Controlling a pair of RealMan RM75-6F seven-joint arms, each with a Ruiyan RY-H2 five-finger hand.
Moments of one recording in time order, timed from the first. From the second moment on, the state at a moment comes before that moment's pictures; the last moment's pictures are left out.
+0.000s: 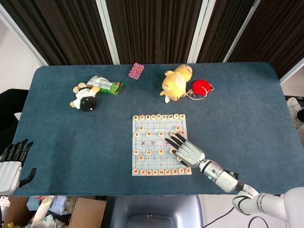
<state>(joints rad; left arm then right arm) -0.11 -1.10 -0.02 -1.62 1.48 1.44 0.08 0.68 -1.56 -0.01 -1.21 -1.67 0.93 -0.23</state>
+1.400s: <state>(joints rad) -0.09 -1.08 -0.02 -1.62 1.51 1.47 0.04 0.77 -1.64 0.07 -1.33 -1.53 0.86 -0.41</state>
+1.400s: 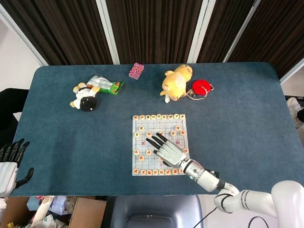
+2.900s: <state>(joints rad) -0.06 -1.09 -0.02 -1.64 1.52 1.53 0.12 0.44 -1.28 -0.06 -1.71 -1.49 1.33 -0.41</state>
